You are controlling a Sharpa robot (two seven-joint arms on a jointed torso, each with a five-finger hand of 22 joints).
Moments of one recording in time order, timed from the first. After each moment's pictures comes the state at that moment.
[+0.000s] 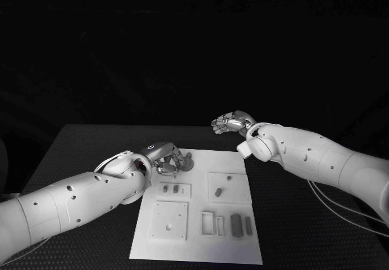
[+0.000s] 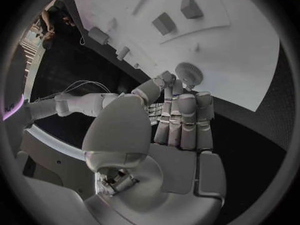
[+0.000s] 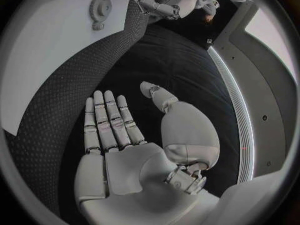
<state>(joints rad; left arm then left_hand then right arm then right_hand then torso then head) 1.21 -0.54 -0.13 1.24 -1.35 -0.33 0.00 1.23 -0.05 0.58 -0.29 0.12 1.06 0.10 0.25 0.59 1.29 0.03 0.10 0.30 1.19 -0.08 1.34 0.54 0.07 0.87 -0.11 1.02 1.31 1.19 -0.57 0.04 0.92 -0.51 -0.17 0.14 0.94 -0.10 0.53 -0.21 0.45 0.72 0.19 0.29 0.38 0.99 0.20 0.08 0.07 0.78 0.20 0.34 0.33 0.21 0.49 0.24 0.22 1.10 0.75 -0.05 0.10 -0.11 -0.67</state>
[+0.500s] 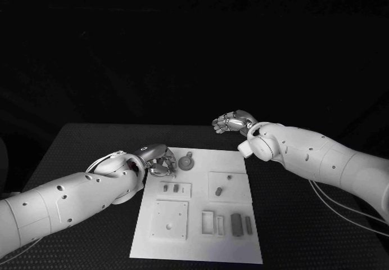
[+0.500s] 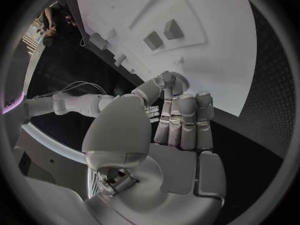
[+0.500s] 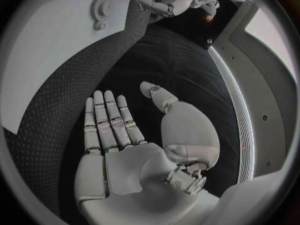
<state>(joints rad) 1.21 -0.58 -0.13 1.24 -1.34 -0.27 -0.01 1.23 -0.05 0.58 -0.29 0.12 1.06 0.10 0.25 0.59 1.29 0.03 0.10 0.30 1.19 -0.08 1.34 0.53 0.07 0.87 -0.11 1.02 1.31 1.19 -0.57 0.04 0.92 -0.51 -0.17 0.14 0.94 -0.10 0.53 -0.21 0.45 0.72 0.19 0.29 0.38 0.99 0.20 0.08 0.07 0.78 0.20 0.34 0.33 0.21 0.49 0.24 0.22 1.11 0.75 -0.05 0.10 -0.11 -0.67</state>
